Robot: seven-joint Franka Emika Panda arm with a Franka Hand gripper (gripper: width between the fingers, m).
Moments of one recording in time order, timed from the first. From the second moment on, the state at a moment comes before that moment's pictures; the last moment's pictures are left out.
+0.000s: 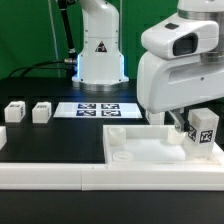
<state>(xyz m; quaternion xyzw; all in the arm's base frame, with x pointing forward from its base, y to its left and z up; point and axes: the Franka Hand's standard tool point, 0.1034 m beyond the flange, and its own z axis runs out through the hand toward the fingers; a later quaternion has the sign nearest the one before) 0.630 0.111 0.077 -0.99 -0.14 0.05 0.07</state>
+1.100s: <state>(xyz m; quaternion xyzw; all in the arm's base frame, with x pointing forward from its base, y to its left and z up) 0.629 0.118 0.075 -0.99 0.16 0.05 0.04</state>
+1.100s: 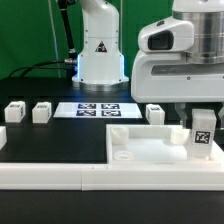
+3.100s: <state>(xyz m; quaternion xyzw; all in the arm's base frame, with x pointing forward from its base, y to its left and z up) 0.630 0.124 0.077 -0.97 0.24 0.00 0.08</state>
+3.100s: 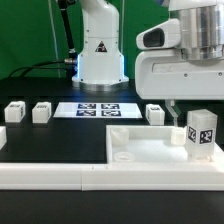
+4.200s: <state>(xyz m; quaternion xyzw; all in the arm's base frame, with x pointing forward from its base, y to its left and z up) 0.630 0.115 0.071 -0.99 0.08 -0.04 0.05</state>
